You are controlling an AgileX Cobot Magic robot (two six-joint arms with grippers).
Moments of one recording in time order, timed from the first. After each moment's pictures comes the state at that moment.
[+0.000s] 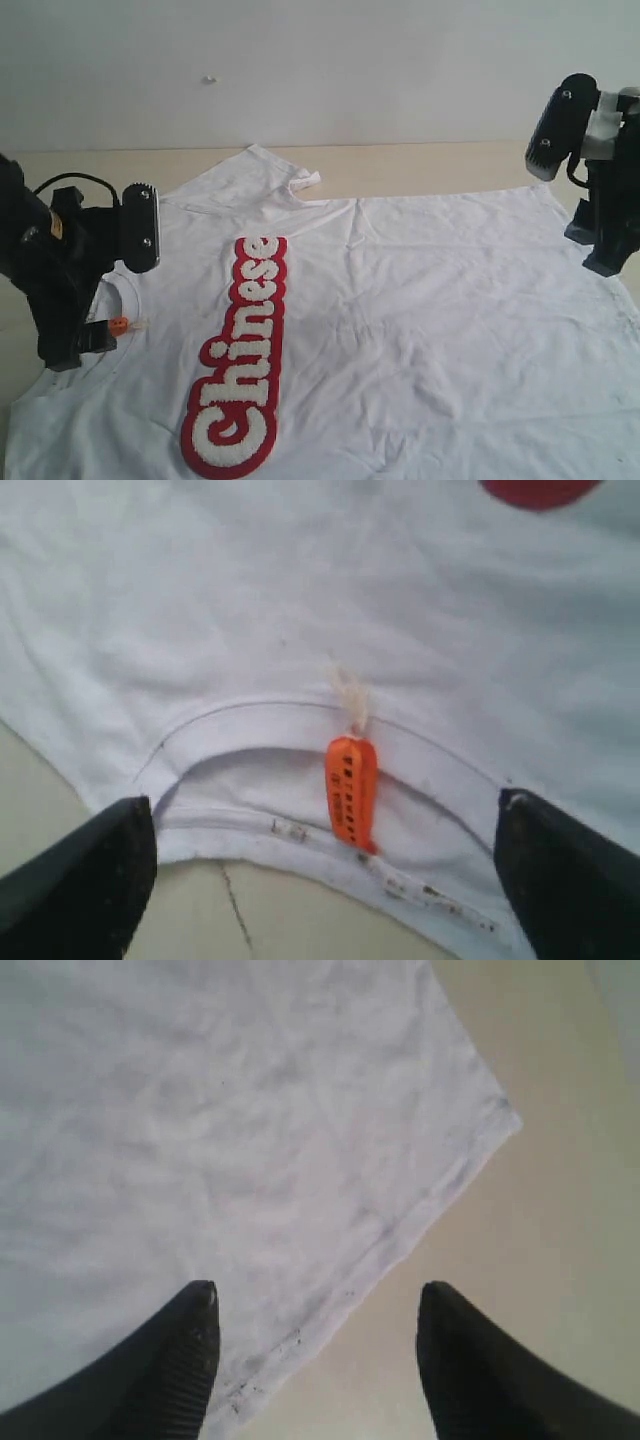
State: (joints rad) left arm -0.39 1.68 -0.87 0.19 0.48 0.86; right arm 0.00 1.50 -0.94 -0.17 0.56 -0.75
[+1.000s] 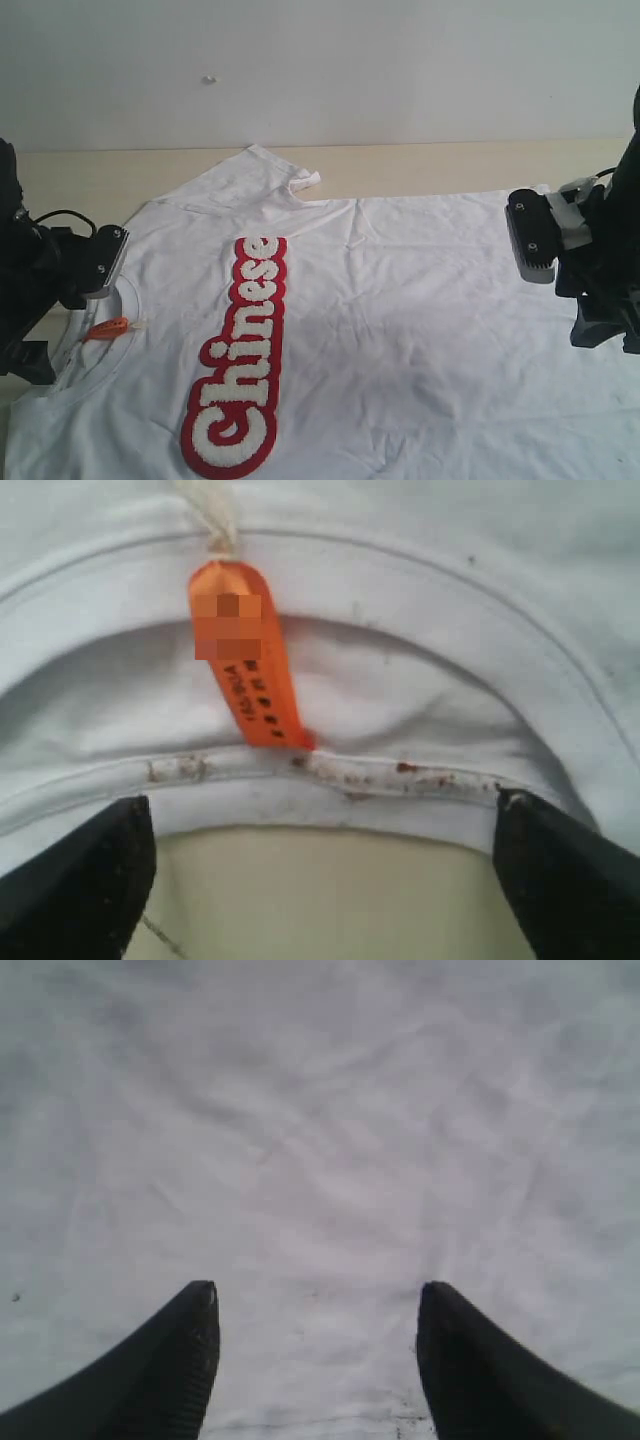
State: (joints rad) left arm -0.17 1.93 -1.08 -0.02 0.77 1.46; right arm -0.02 1.73 -1.01 0.03 0.88 -1.32
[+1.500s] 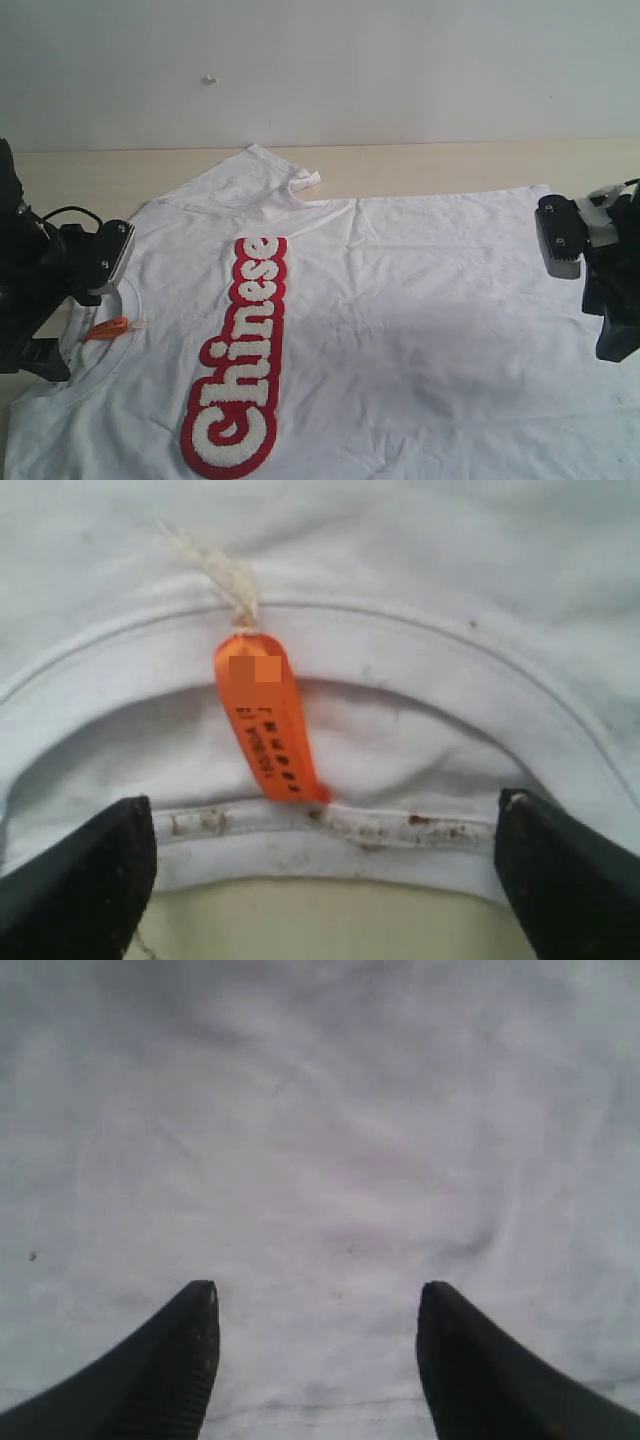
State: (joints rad) left arm -0.16 1.93 -1.08 -0.13 0.75 1.56; right arm -0.13 1.83 -1.06 0.07 0.97 -1.38
